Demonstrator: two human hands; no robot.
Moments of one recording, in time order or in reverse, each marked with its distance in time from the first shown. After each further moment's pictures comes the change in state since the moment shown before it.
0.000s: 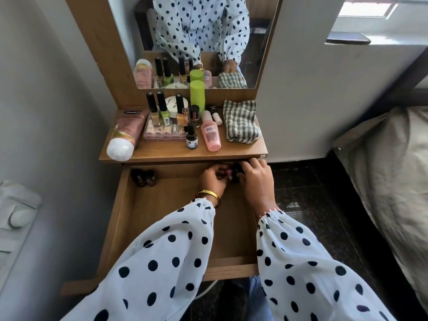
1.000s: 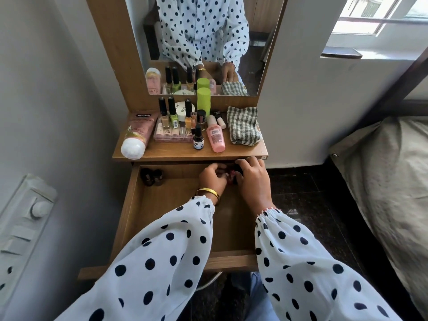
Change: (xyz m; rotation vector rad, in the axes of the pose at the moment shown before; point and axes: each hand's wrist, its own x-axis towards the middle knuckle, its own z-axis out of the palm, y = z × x) left_hand -0.016 0.015 -0.020 0.086 0.048 0.018; right_hand -0.003 -0.027 -0.017 0.112 0.012 0.043
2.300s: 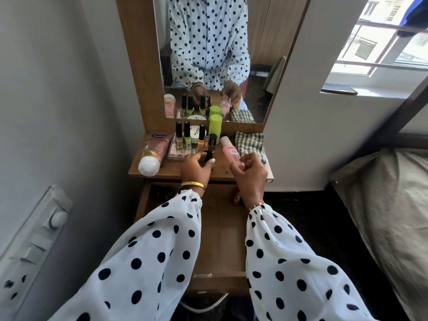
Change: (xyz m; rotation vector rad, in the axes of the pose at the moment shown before) left_hand 0.027 0.038 -0.076 0.114 0.330 0.184; right_hand 0.048 -0.061 -0.030 0.636 0.103 0.439
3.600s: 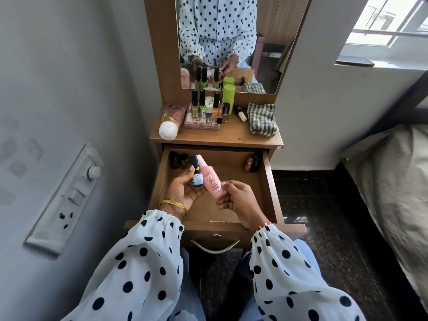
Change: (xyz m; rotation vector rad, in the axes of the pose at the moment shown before) left_hand -0.109 -0.061 -0.074 -1.125 -0.249 -0.688; right_hand -0.133 0.018 -0.014 0.522 -0.607 0.551
